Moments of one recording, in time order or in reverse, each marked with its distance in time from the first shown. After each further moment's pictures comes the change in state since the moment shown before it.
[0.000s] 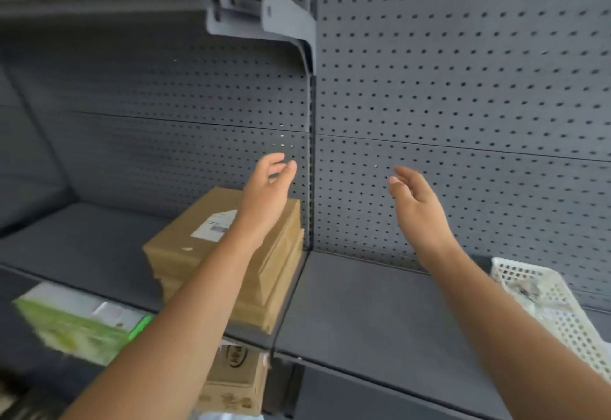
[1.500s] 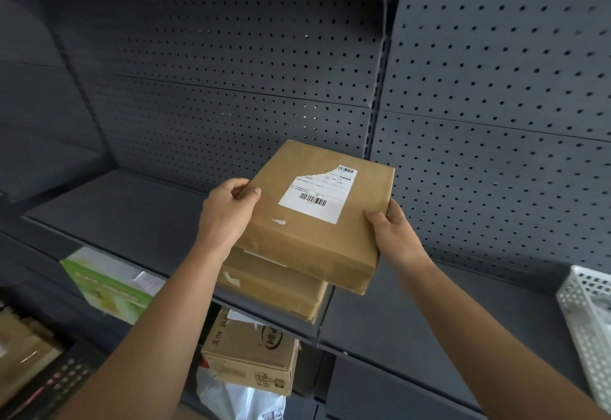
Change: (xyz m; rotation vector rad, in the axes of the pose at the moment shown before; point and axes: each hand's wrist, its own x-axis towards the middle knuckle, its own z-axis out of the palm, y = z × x) left_hand 0.012 -0.109 -0.125 0.214 0.261 -0.223; right_hand -0.005 0.041 0.134 0.090 -0.242 0.309
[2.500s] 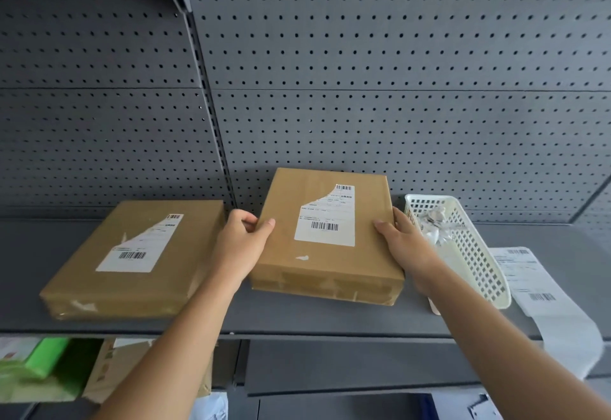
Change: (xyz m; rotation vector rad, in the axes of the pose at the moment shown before) left_hand -0.130 0.028 0.196 0.111 -0.427 -0.001; right_hand -0.077 0.096 -0.220 0.018 0.294 0.141
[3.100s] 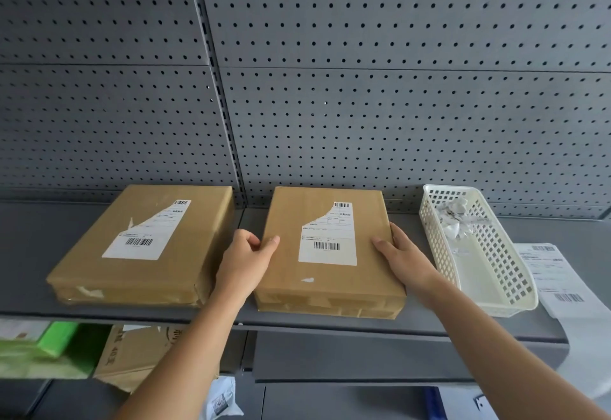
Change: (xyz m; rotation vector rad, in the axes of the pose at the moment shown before) left_hand -0.008 -0.046 0.009 0.117 -0.046 -0.164; right_hand 0.013 0.046 0.021 -0.030 -0.119 0.075
